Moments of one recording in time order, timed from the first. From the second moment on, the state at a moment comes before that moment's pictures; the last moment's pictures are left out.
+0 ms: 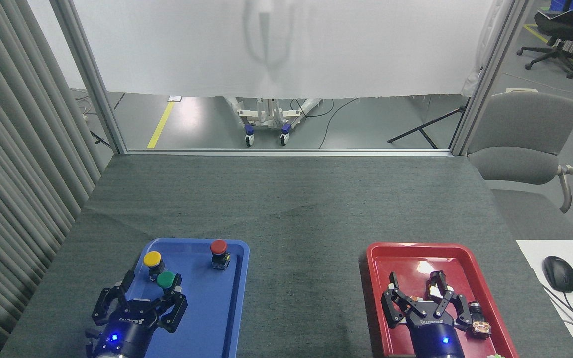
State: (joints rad) left arm 0.05 0.14 -0.01 -1.62 -1.38 -0.06 -0.02; right arm 0.05 0.07 -0.07 -1.50 1.51 -0.06 -0.06
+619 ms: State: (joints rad) left arm 0.06 0.14 -0.01 -1.62 -1.39 -0.05 0.00; right arm 0.04 0.07 -0.07 -1.50 1.51 -0.06 -0.06
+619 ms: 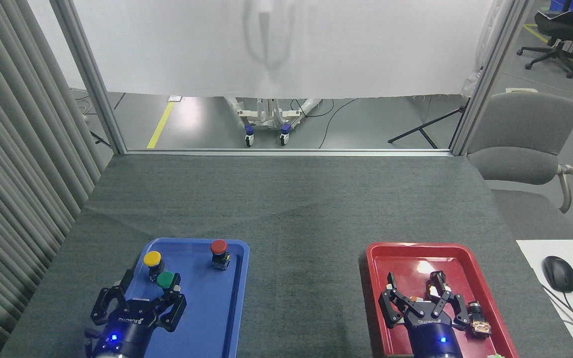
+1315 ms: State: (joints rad) left arm 0.07 0.14 -0.01 -1.62 -1.37 -0.06 0.10; right arm 0.04 0.08 -0.06 -1.50 1.52 -0.06 -0.06
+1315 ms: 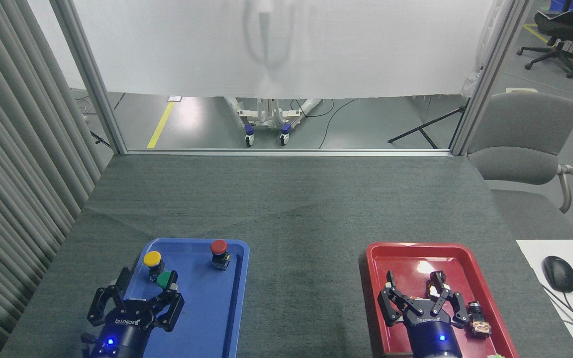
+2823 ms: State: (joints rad) left arm 0.07 0.13 -0.02 -1.60 -1.36 -0.04 0.11; right arm 0.04 0.07 -0.06 -1.50 1.51 -0.08 -0.07
